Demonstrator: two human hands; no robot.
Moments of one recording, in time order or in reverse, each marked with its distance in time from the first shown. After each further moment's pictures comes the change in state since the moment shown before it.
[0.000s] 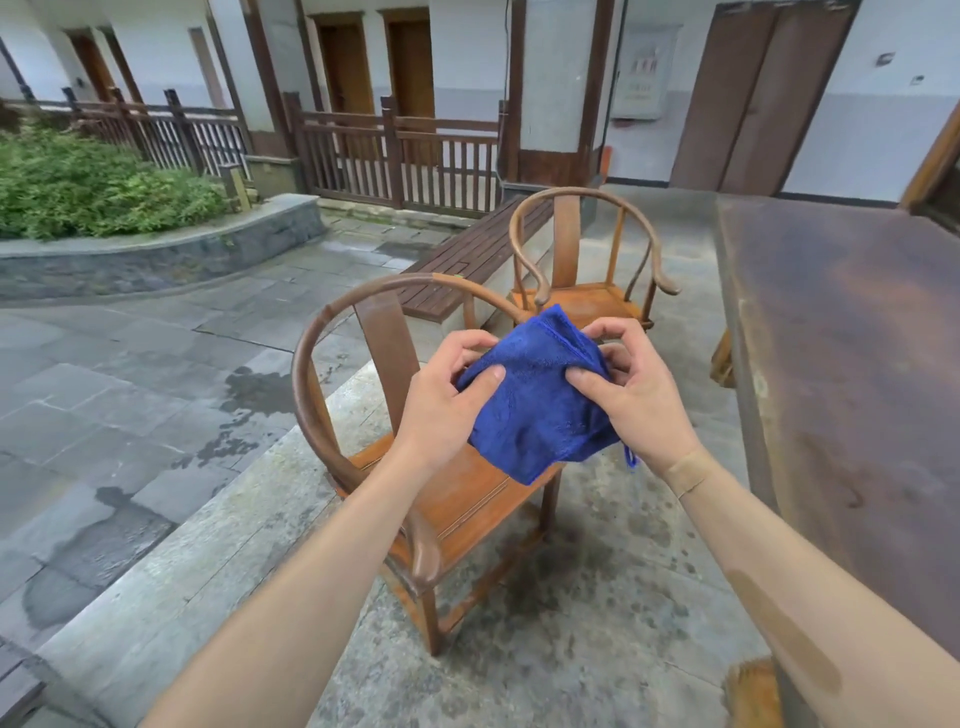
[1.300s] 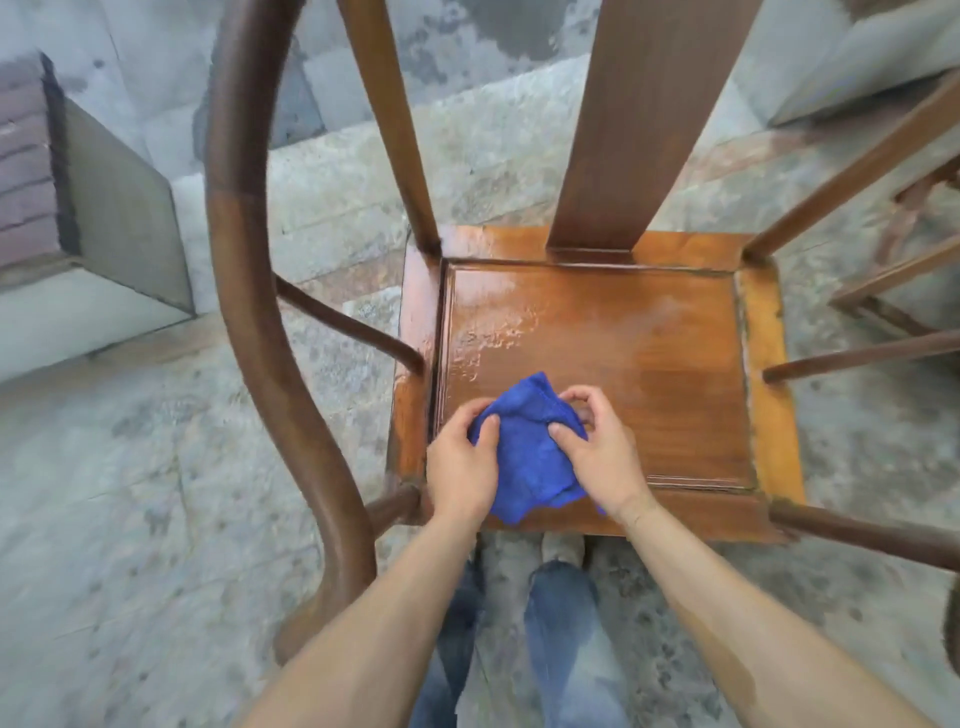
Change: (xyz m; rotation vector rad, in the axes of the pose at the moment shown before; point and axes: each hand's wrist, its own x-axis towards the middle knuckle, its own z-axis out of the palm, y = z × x) left_hand 0.095 -0.586 0.056 0.190 0.935 -1.078; right_hand 0.219 0.617 0.248 -0.193 -0.913 0.630
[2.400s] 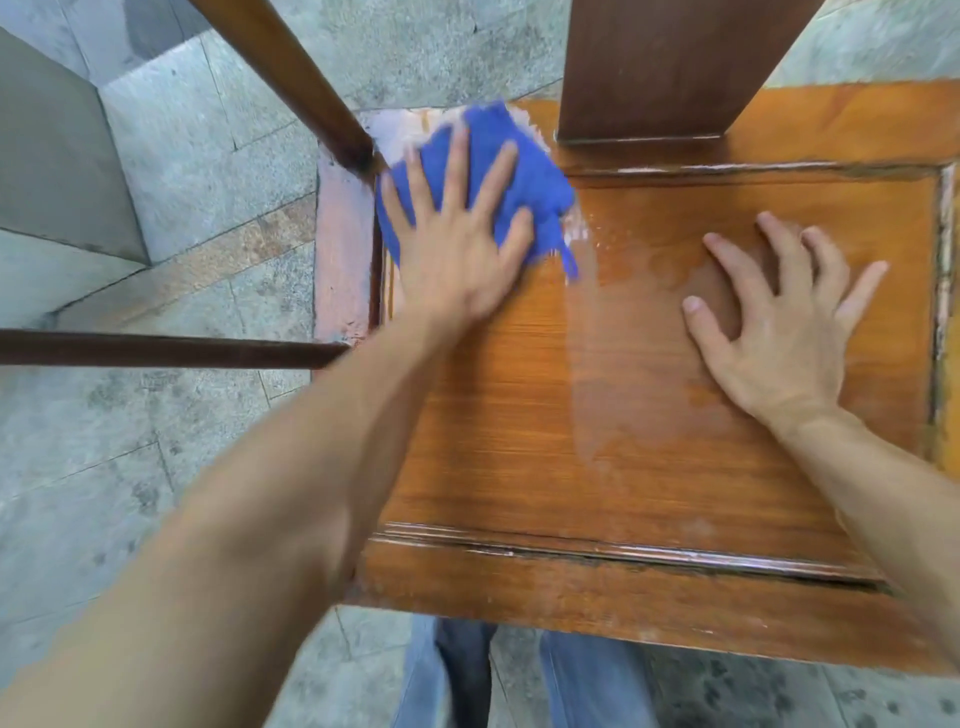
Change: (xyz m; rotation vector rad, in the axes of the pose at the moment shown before) left_hand 0.261 -0.011 0.118 1.107 0.043 0.434; right_hand 0.213 0.122 -0.092 -0.930 0.305 -0.312
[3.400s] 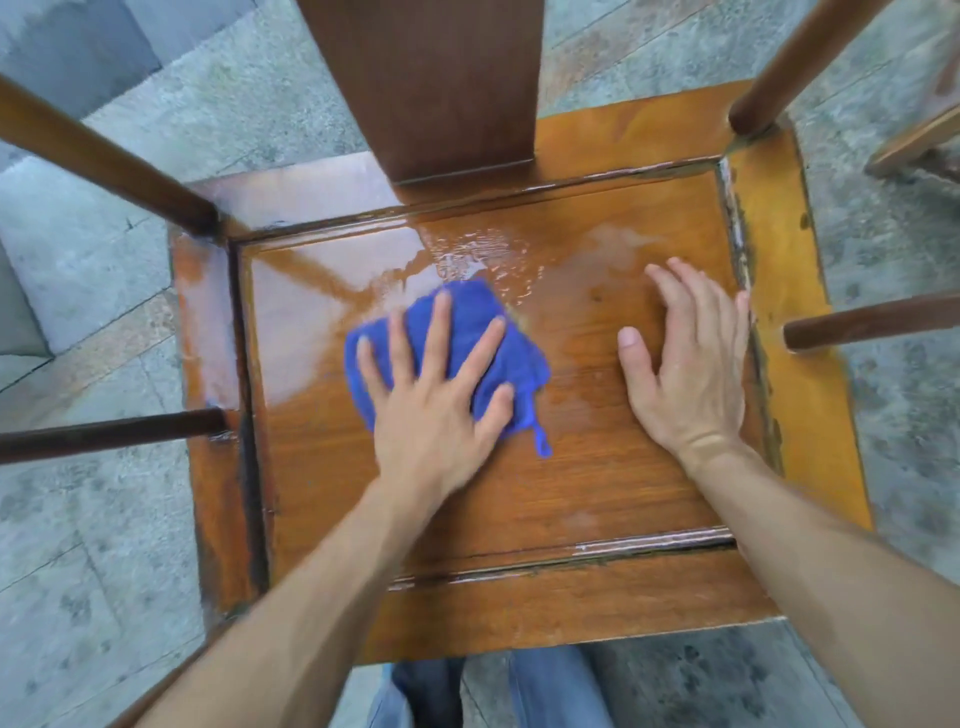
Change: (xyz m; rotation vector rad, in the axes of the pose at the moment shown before) left_hand -0.124 0.076 0.025 0.061 -0.041 0.270; right_hand -0.046 0.047 -0.006 0.217 0.200 0.092
